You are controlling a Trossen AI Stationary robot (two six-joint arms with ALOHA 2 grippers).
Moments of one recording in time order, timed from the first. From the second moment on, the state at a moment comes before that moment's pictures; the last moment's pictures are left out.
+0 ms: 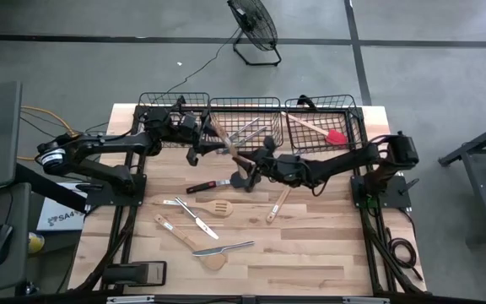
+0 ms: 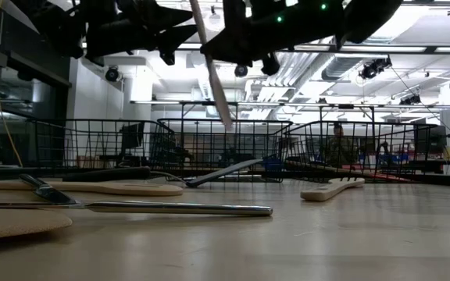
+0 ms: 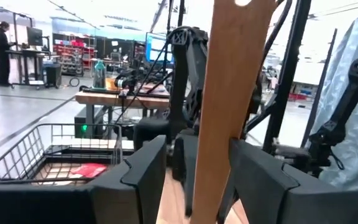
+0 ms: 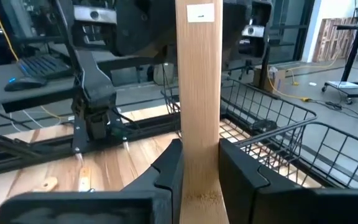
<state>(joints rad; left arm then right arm) 0.48 1.23 0.59 0.89 0.66 -0.21 0.05 1.70 0.91 0.74 0.46 0.08</state>
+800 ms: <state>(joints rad) 0.48 1.23 0.59 0.89 0.67 -0.22 0.02 1.73 0.91 0.79 0.42 0.09</state>
